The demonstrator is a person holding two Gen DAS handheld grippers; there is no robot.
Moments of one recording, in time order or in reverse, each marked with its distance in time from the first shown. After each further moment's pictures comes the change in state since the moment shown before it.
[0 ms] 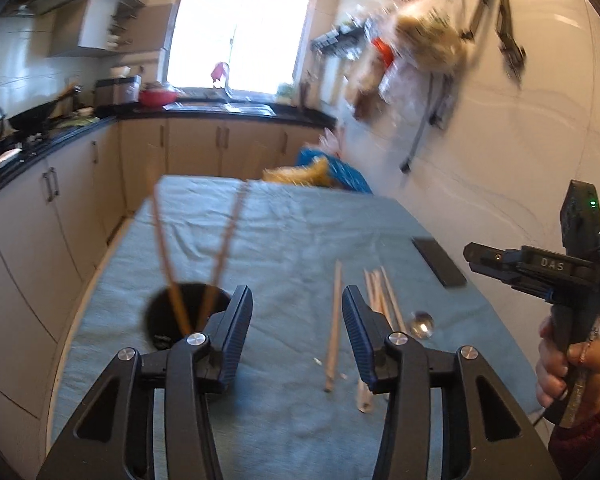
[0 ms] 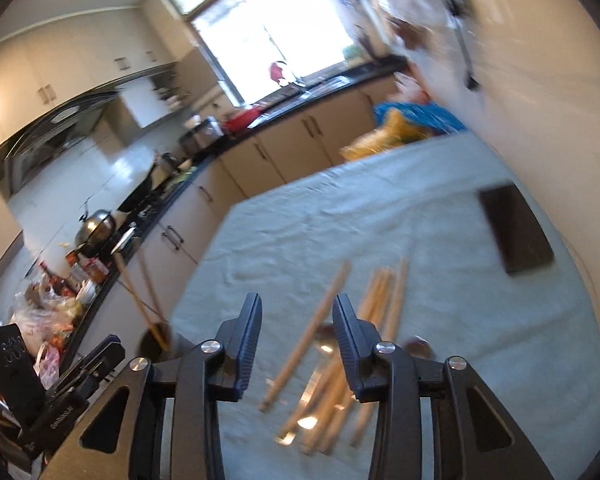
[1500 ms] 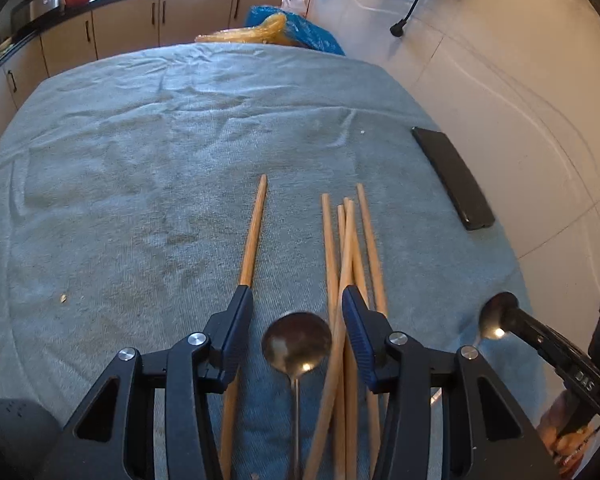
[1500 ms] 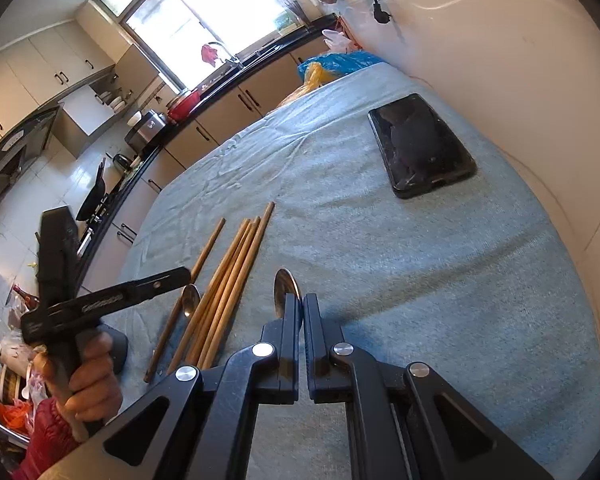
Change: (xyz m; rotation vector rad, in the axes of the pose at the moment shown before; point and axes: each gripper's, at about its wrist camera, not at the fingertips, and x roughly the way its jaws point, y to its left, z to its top) left arm 0.238 -0.065 0.011 0.009 0.501 -0.113; right arm 0.021 -0.137 -0.033 0.140 0.091 -0.069
